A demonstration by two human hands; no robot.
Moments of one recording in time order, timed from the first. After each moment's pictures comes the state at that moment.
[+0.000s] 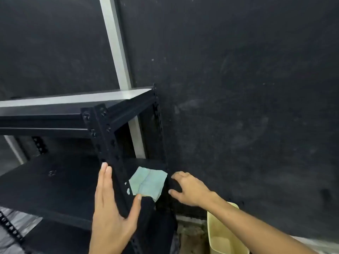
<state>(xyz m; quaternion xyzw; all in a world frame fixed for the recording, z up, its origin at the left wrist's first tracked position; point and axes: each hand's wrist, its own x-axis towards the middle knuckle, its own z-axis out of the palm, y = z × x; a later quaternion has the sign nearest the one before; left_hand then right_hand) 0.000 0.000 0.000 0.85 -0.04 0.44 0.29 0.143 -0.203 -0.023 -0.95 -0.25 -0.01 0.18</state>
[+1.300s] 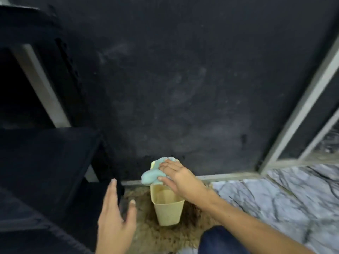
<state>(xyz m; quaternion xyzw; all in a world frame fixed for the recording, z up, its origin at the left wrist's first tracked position) 0.013 -0.131 -0.145 0.88 0.01 0.14 0.45 0.088 -0.349 -0.145 -0.94 -0.22 -0.12 0.23</state>
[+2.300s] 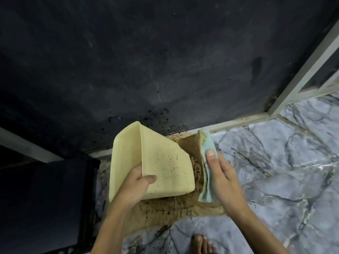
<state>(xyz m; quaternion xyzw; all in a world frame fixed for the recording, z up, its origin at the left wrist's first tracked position) 0.149 -0.257 -0.293 0.83 0.05 -0.32 0.46 0.058 -0.455 -0.304 -0.66 0.21 -0.12 0.71</state>
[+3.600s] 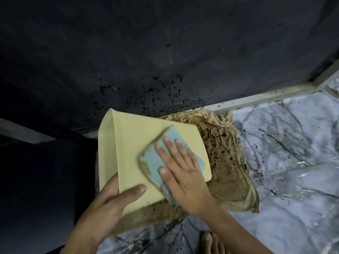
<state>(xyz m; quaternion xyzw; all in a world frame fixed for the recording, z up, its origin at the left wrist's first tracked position) 0.150 -0.196 -0.339 0.72 0.16 -0.33 0.58 0.118 -0.373 -0.450 -0.91 -0.01 -0.02 0.42</state>
